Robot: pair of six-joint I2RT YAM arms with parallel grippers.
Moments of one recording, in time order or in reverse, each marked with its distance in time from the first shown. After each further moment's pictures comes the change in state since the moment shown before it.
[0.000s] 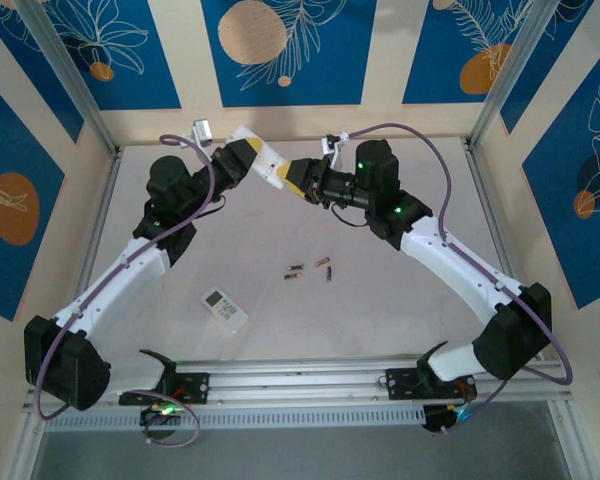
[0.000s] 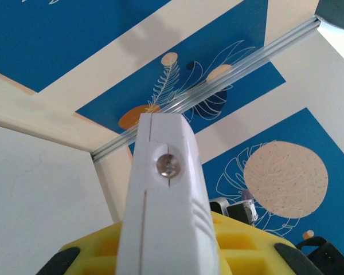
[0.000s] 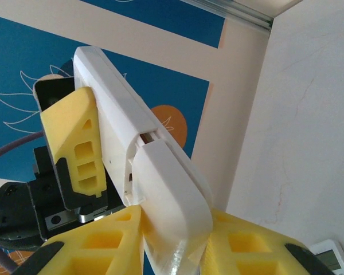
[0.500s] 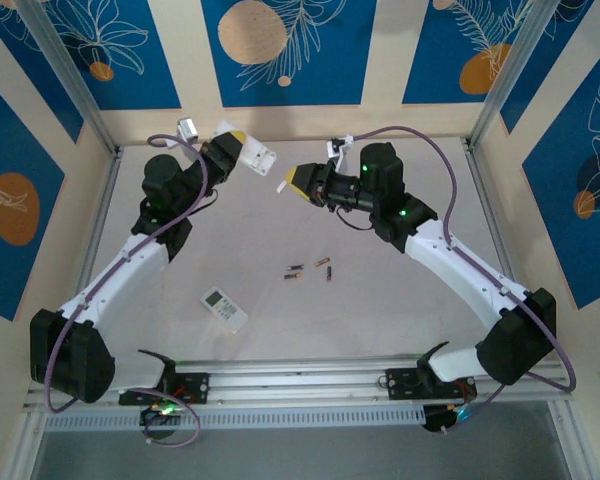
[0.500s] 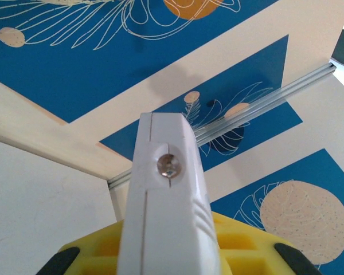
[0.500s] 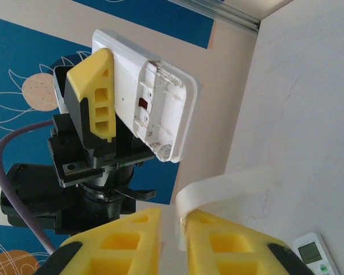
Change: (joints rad) left arm 0.064 0.034 -0.021 0.059 -0.060 -0.028; right arm -0.017 -0.034 -0.031 -0.034 0.000 -0.036
